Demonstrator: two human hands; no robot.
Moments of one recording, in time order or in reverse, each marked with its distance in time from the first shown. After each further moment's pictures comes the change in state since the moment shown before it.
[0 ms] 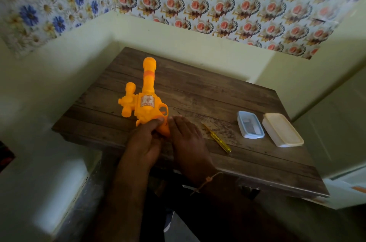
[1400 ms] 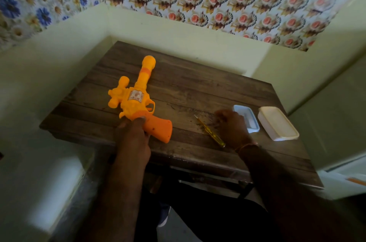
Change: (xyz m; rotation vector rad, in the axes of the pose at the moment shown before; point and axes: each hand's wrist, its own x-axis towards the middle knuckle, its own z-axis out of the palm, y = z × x) left_hand 0.011 -0.006 0.003 -0.016 0.284 0.259; right_hand -0.001 0.138 -0.021 0.265 -0.156 0.599
